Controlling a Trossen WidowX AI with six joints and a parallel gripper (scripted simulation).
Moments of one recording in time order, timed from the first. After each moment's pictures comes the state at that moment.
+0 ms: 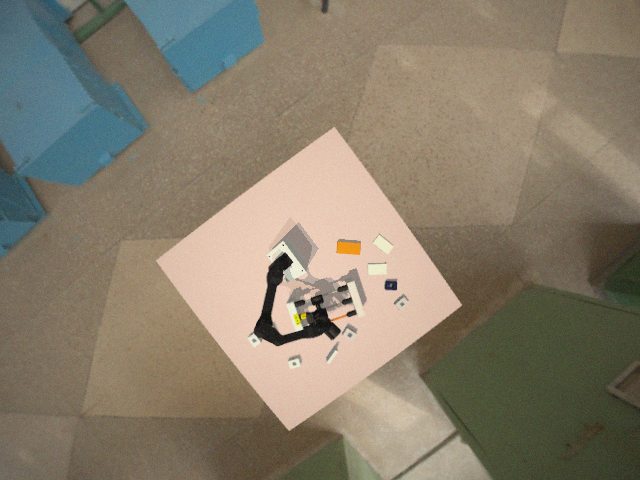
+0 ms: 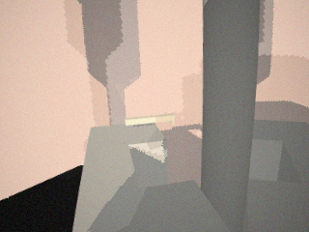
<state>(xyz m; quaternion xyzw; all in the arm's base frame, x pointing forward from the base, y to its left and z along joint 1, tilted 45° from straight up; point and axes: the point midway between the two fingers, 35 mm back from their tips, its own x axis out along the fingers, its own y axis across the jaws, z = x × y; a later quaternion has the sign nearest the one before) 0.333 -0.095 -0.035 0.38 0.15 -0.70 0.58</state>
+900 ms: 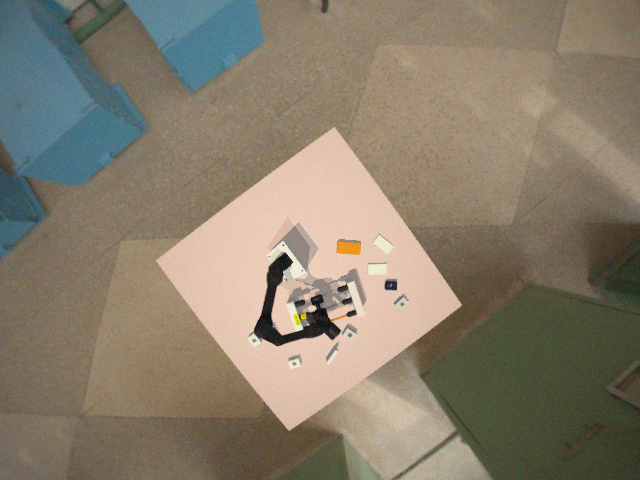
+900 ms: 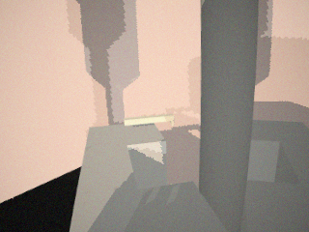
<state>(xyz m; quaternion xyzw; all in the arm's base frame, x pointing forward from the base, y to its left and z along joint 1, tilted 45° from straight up) 0.333 -0.095 -0.035 0.38 0.15 -0.70 0.58</state>
